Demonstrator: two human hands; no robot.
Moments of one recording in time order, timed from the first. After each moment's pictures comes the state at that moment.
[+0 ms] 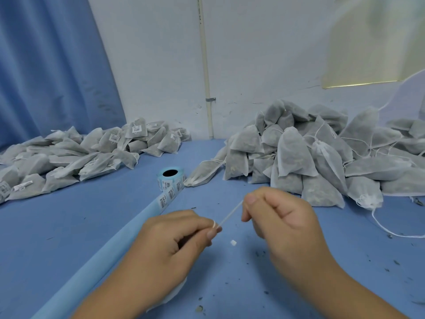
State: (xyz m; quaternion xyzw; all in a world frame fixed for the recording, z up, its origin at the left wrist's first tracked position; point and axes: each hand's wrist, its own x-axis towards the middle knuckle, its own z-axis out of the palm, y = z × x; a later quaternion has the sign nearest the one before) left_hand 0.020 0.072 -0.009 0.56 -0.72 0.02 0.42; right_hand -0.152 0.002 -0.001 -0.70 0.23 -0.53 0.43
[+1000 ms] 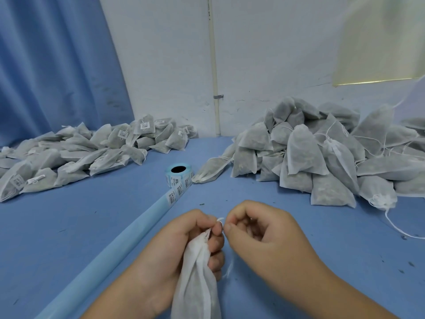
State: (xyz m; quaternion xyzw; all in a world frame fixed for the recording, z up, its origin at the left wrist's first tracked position) left_hand 0.002 0.066 0.000 0.49 -0.28 -0.62 0.55; right_hand -0.137 0.011 -0.012 -0.76 0.24 -0.42 0.44
